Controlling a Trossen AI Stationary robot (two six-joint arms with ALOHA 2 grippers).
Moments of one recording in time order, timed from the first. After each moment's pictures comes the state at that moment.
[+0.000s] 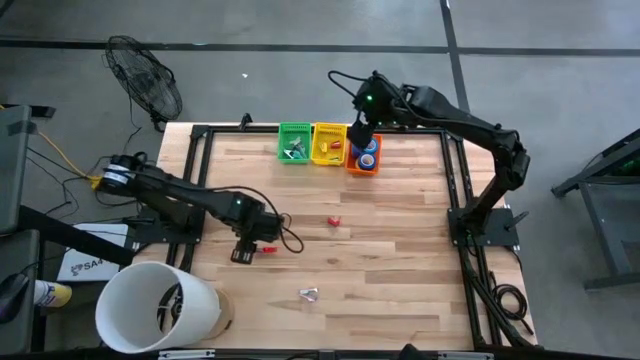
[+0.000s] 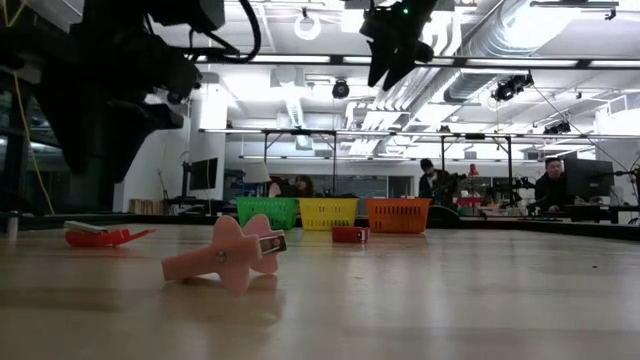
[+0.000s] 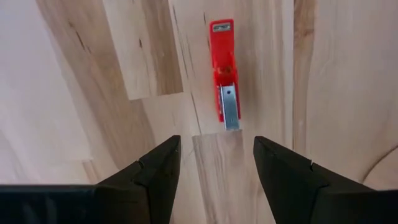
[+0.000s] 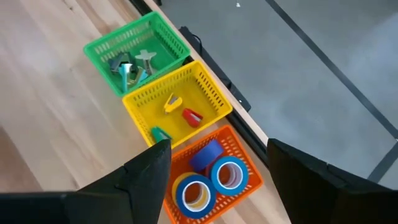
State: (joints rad) left arm -0.20 1.45 0.97 -0.99 0.05 -0.06; right arm -0.48 1.67 1.79 -1.01 0.24 0.09
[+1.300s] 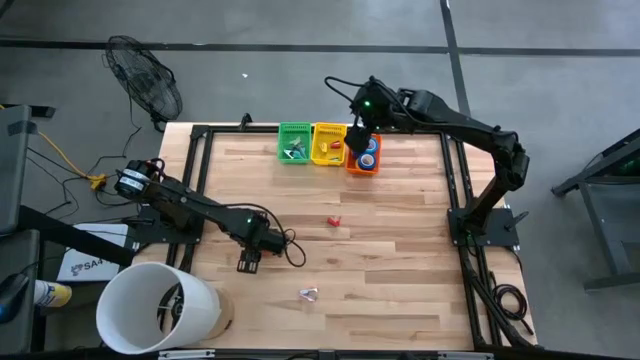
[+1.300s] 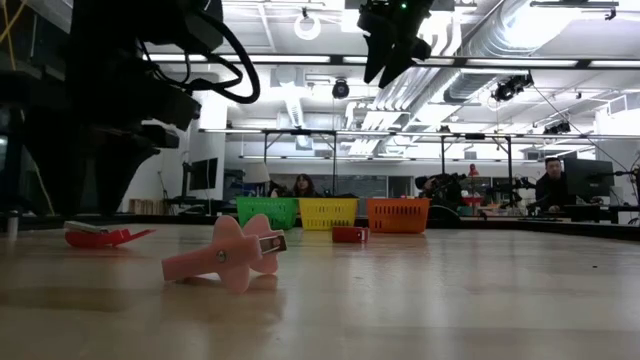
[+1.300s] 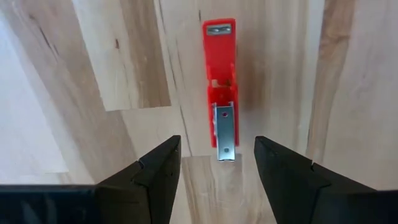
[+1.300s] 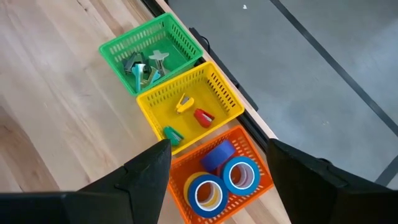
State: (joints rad) left arm -0.30 1.60 0.97 -0.91 -0.03 -0.20; right arm -0.44 1.67 1.79 -1.01 0.24 0.12
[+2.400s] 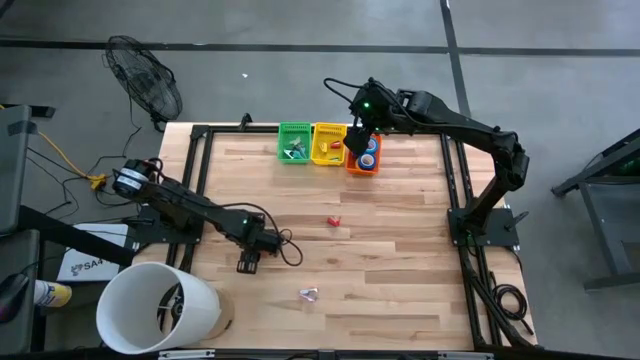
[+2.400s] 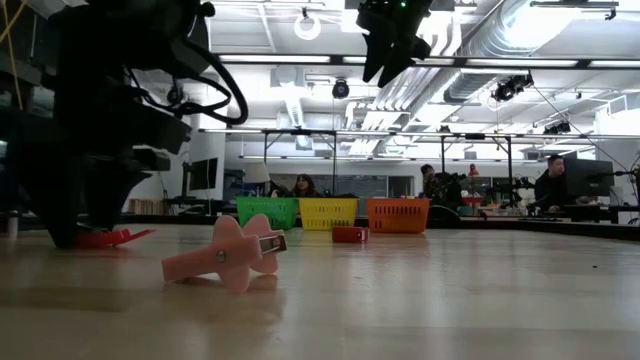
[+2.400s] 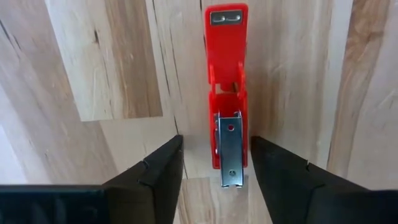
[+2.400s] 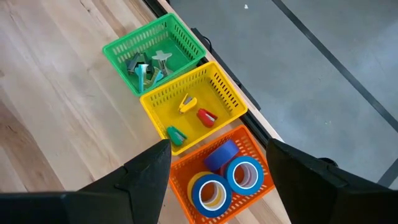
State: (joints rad) left arm -0.30 1.59 0.83 -0.73 -0.01 -0.21; right arm -0.42 1.67 1.79 -1.01 0.24 0.13
